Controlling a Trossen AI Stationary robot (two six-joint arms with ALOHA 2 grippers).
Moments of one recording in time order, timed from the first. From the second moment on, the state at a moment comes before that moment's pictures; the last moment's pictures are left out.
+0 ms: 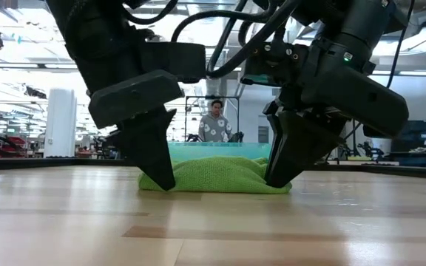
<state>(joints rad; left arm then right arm) -0.45 2.04 1.27 -0.58 -0.44 -0.77 0.42 1.96 1.13 -0.36 0.21 0.26</state>
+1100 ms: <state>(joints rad) -0.45 2.03 1.26 -0.57 -0.34 -0.82 0.42 1.87 1.21 -0.65 0.17 0.26</state>
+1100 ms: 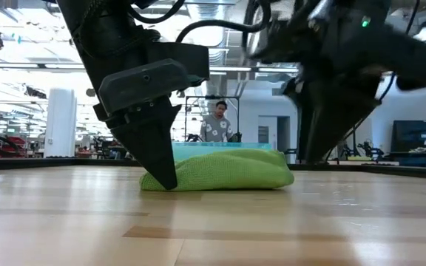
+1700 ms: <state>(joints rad) -0.45 2.03 1.26 -0.56 -0.34 -0.83 0.60 1.50 0.71 -0.07 0.39 0.19</state>
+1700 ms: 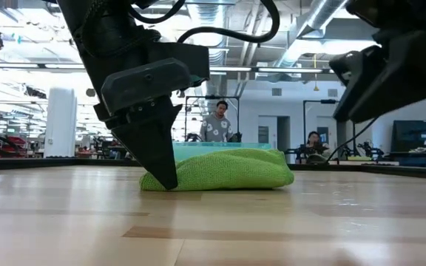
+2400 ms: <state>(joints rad) -0.45 2.03 1.26 -0.56 -0.34 -0.83 0.55 1.83 0.84 0.10 0.40 -0.40</state>
